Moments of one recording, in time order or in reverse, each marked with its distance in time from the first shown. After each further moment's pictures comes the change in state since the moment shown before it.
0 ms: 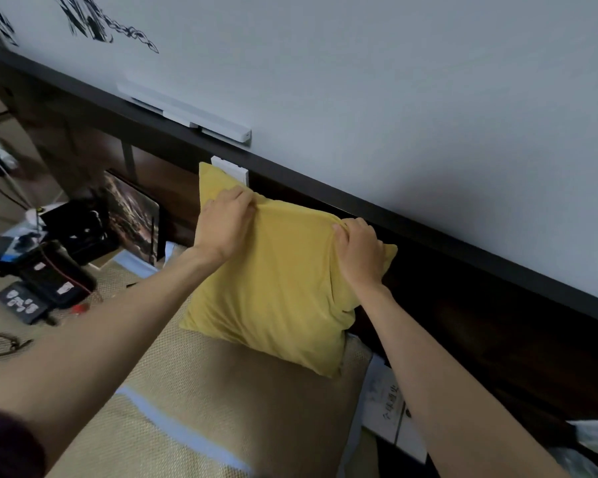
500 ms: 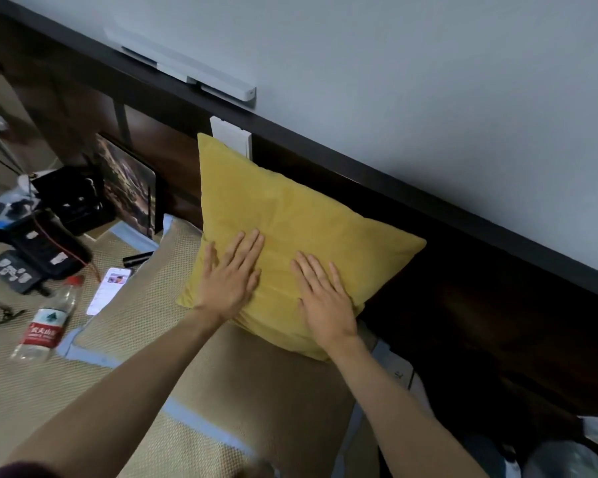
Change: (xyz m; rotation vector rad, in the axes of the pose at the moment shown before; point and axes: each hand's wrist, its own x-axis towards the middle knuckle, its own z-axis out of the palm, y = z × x) left_hand -0.131 -0.031 0.117 0.172 -0.349 -0.020; right_hand -0.108 0.045 0.090 -0.478 -0.320 -0.529
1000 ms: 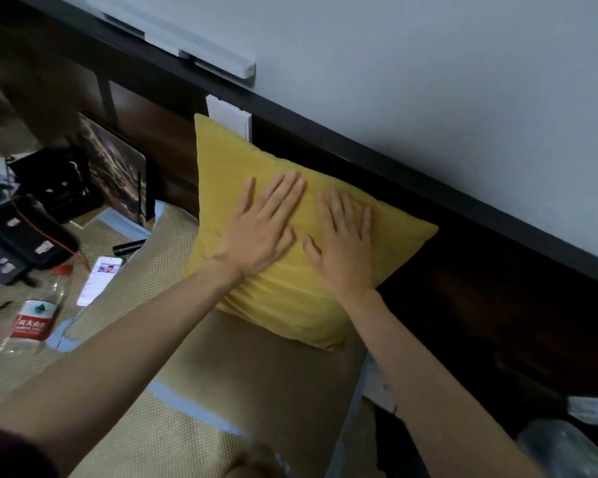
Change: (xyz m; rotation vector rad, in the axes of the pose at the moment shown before) left_hand 0.061 0.028 -0.060 0.053 0.234 0.275; right_hand 0.053 0.020 -0.050 0.035 0.189 0.200
